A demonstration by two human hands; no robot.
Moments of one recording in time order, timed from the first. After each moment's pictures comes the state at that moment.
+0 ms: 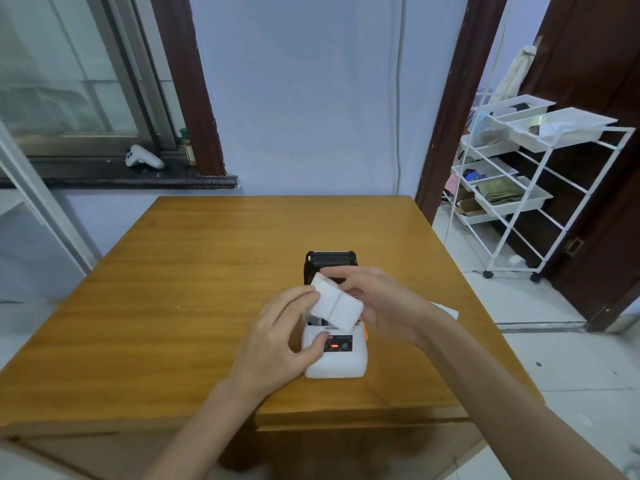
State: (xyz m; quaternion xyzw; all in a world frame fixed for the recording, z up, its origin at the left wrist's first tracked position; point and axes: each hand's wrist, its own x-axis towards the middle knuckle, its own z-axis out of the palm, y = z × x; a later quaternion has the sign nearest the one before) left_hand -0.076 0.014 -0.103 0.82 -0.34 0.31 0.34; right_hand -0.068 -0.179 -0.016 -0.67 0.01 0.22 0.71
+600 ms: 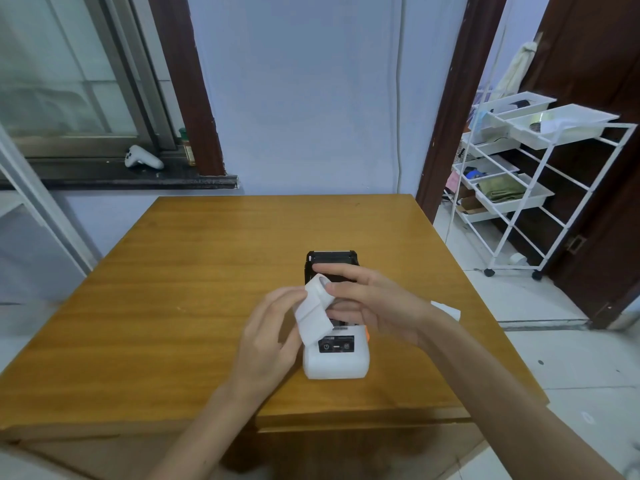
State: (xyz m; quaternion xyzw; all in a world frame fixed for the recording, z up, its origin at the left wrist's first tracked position) left_hand -0.076 0.017 -0.107 0.78 -0.31 0.35 0.42; right_hand -0.073 -0.179 -0.015 -0.62 -0.05 0.25 0.74
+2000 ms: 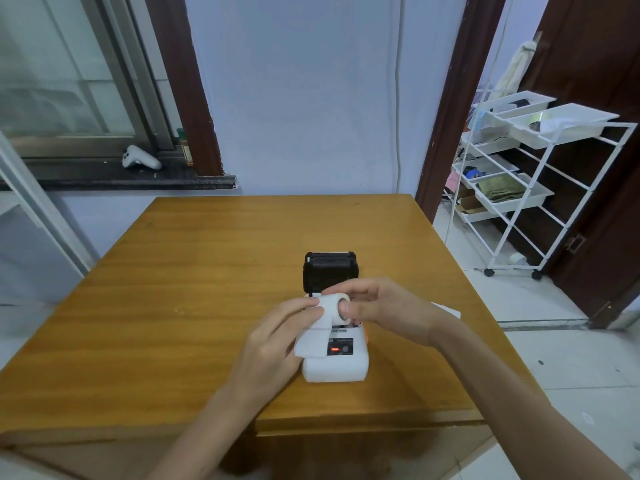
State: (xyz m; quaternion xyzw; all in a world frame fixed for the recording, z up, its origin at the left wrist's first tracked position) left_hand -0.073 0.019 -0.113 0.77 -0.39 0.34 0.37; right_hand -0.067 -0.203 -0.032 -0.74 -0.14 0.21 0.62
